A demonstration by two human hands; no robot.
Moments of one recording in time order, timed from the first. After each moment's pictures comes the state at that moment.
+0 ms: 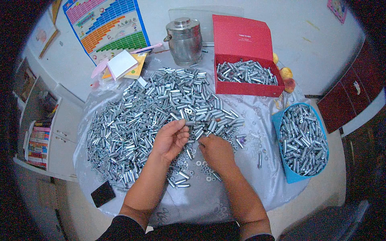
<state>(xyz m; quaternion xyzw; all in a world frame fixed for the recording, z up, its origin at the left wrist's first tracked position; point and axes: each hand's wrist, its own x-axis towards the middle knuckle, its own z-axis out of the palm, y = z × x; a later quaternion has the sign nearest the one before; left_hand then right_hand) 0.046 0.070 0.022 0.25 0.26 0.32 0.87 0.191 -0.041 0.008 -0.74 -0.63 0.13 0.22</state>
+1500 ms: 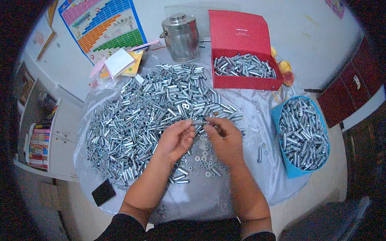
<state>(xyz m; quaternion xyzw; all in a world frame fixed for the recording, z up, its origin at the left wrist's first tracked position) 0.059 0.054 0.016 0.23 0.28 0.27 0.89 0.203 -0.049 0.023 -0.63 -0.37 0.26 0.63</state>
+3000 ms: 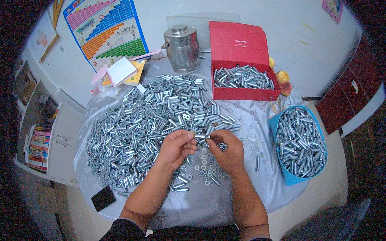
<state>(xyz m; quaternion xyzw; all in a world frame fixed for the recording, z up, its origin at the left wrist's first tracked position) 0.059 0.052 0.017 0.34 0.27 0.28 0.85 0.215 -0.056 0.029 -0.64 -0.52 0.13 0.55</state>
